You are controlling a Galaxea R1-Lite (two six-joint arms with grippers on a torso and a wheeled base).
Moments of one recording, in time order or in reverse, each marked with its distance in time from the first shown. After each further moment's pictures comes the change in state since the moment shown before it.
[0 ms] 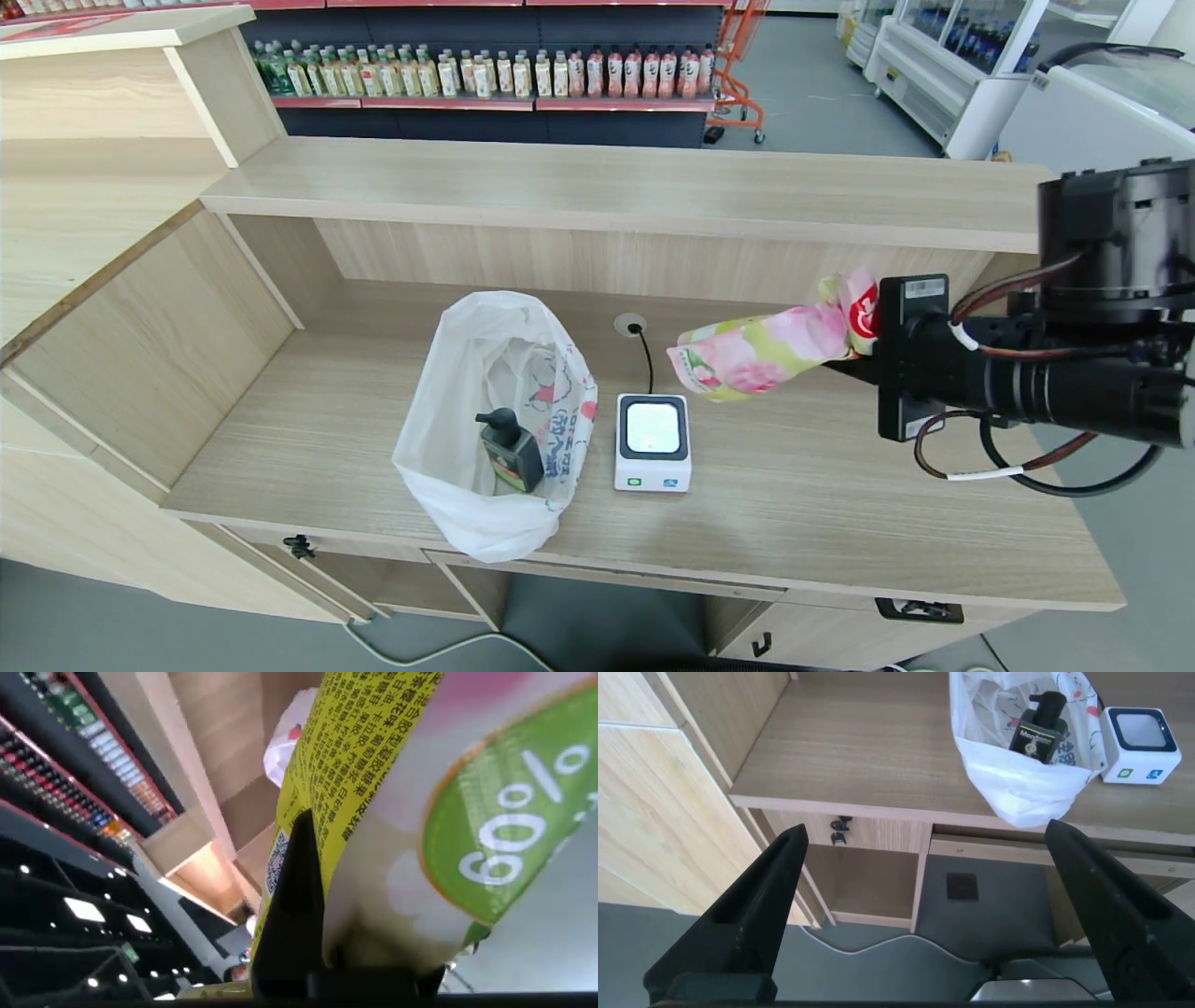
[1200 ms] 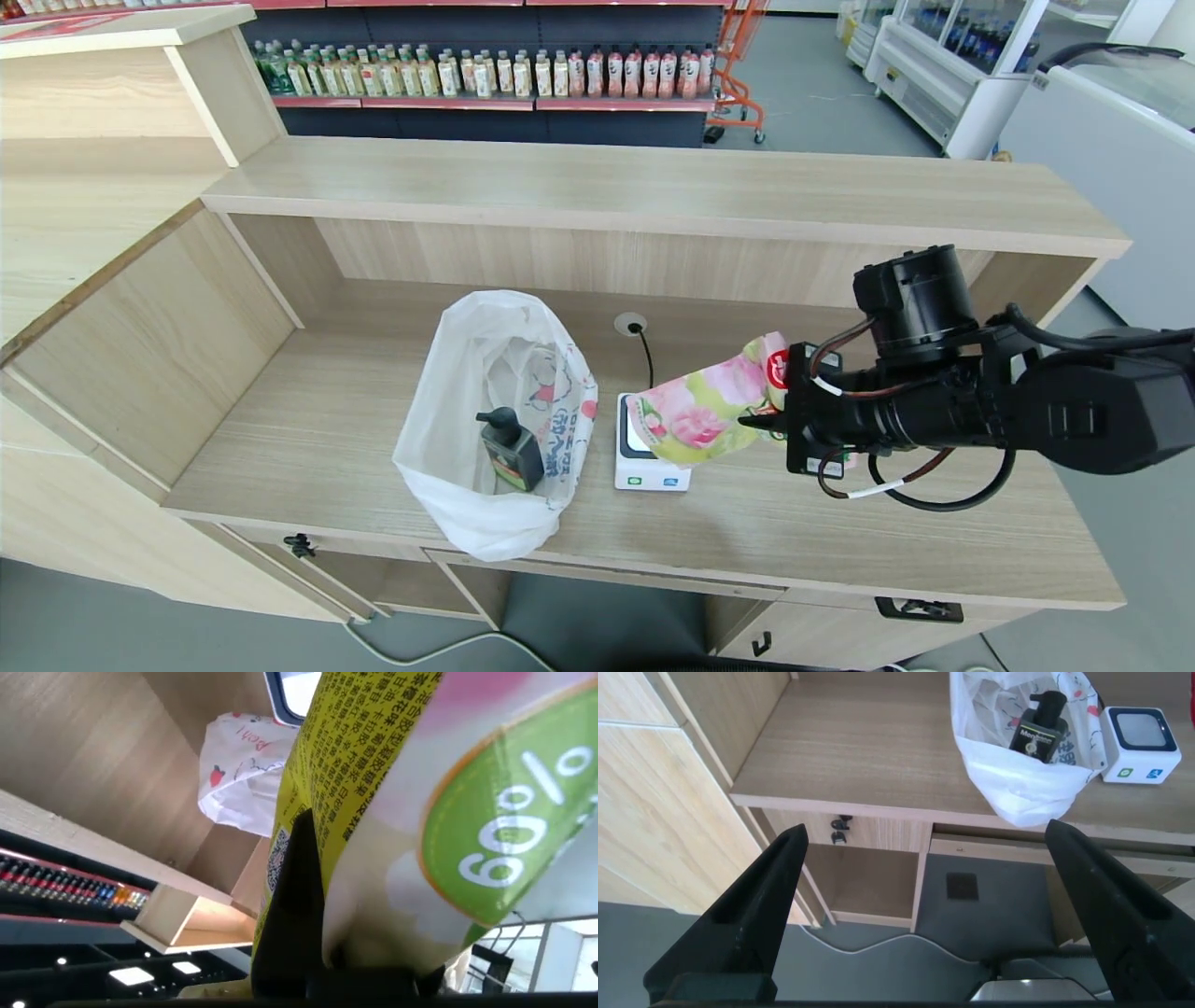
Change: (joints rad) left arm 0.000 0.000 0.000 0.000 0.000 0.000; right arm -0.015 0.257 -0.077 0.060 0.122 0.327
